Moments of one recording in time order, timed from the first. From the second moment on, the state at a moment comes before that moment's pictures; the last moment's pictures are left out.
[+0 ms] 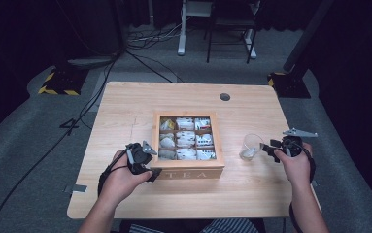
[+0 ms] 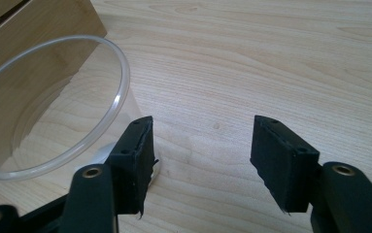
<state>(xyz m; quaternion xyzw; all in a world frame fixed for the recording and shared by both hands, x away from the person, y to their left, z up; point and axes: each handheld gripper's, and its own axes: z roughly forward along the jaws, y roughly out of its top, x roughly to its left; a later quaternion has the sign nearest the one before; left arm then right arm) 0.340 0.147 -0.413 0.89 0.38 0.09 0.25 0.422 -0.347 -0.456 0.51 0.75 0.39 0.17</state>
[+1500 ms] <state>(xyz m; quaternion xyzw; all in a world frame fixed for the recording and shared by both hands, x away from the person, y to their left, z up) 0.363 0.227 -0.396 0.81 0.42 0.22 0.35 0.420 -0.363 -0.471 0.53 0.74 0.37 0.18</state>
